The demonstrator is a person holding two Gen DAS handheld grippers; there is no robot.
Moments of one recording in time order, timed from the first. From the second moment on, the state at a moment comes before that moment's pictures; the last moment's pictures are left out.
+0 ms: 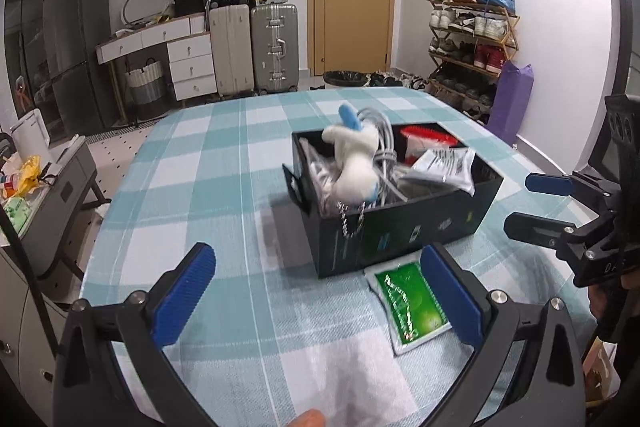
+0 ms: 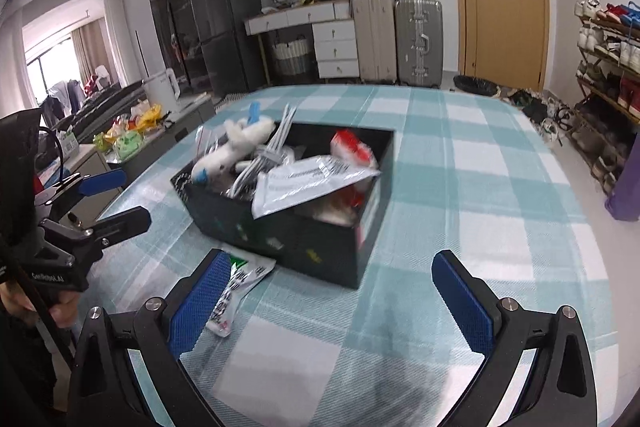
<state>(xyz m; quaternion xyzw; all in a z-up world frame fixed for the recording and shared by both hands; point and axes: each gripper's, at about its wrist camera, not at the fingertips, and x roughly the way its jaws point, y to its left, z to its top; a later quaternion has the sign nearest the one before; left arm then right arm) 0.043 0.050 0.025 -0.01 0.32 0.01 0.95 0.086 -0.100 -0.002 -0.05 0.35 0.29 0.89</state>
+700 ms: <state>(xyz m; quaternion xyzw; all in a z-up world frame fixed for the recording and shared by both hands) 0.047 0.086 0.008 -0.04 0.34 0.03 0.94 0.078 -0.018 -0.046 -0.09 0.43 0.30 0.85</state>
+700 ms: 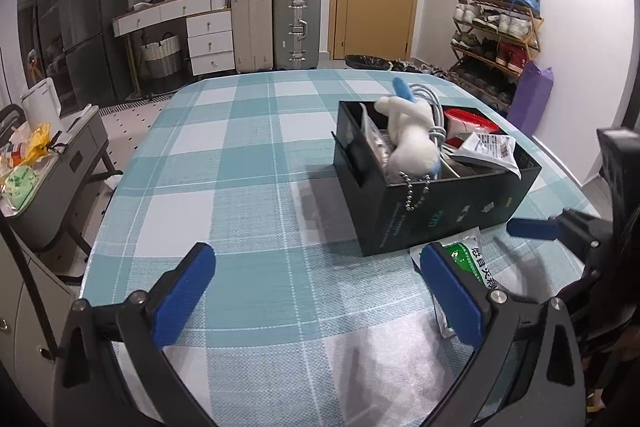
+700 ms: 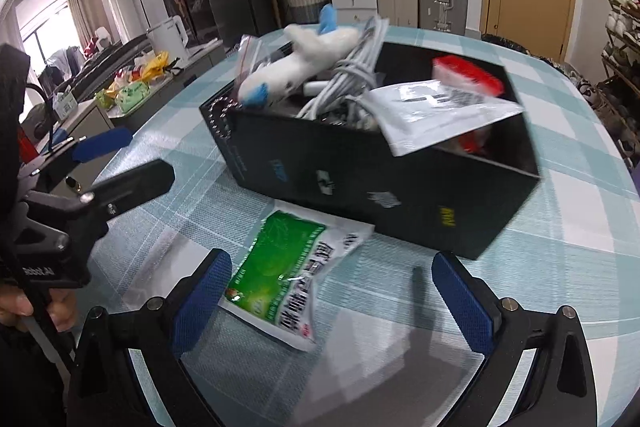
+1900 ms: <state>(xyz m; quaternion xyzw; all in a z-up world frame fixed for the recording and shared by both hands) 0.049 0.074 0.006 -0.03 0.34 0.01 0.94 0.082 -0.046 -0.051 -0.12 0.43 0.27 0.85</state>
